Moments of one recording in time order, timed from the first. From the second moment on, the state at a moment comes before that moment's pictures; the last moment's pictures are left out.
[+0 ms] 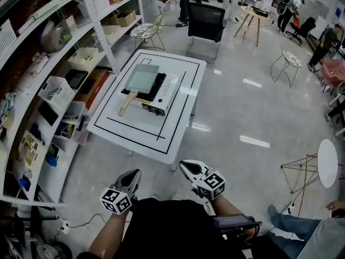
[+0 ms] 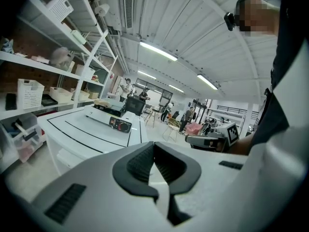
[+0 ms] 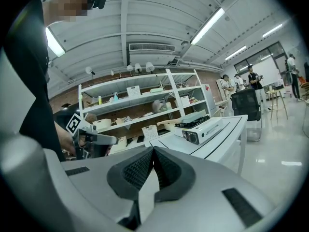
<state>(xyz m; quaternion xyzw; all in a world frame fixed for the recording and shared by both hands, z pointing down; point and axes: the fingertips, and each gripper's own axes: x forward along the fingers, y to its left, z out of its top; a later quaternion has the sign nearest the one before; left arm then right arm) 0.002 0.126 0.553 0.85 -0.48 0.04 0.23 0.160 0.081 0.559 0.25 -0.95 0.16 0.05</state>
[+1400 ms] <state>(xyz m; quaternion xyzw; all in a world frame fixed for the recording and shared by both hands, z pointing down) -0.052 0.030 0.554 0.85 -0.46 0.05 0.23 0.118 -0.005 0.561 0.30 -0.94 0.18 0.04</state>
